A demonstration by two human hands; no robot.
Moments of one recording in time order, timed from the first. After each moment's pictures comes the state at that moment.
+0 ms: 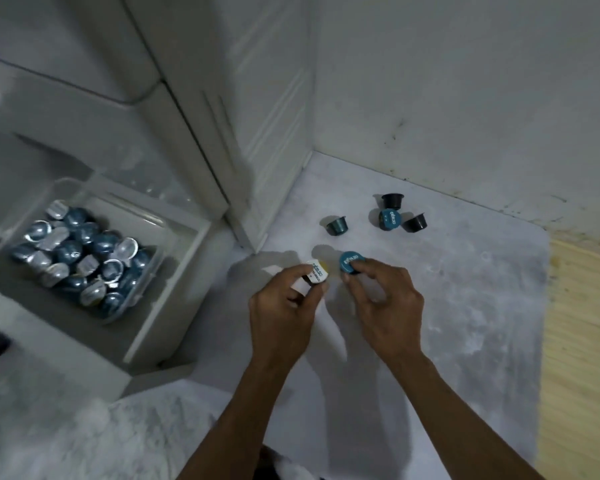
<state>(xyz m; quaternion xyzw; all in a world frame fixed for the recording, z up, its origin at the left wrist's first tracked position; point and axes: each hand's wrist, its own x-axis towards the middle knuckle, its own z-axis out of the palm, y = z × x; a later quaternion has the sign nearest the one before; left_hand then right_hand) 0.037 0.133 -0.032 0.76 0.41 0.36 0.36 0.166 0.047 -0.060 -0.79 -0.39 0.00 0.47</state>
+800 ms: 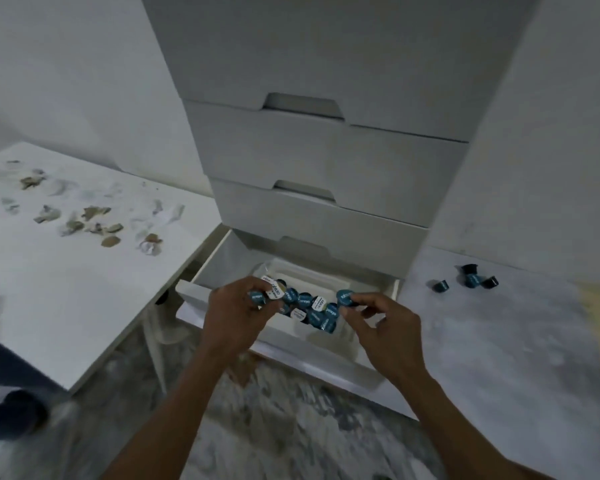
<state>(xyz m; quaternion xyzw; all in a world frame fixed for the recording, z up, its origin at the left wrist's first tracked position) -0.303 0.344 0.178 0.82 0.37 0.29 0.32 -0.131 0.178 0.137 -0.75 -0.36 0.08 0.55</state>
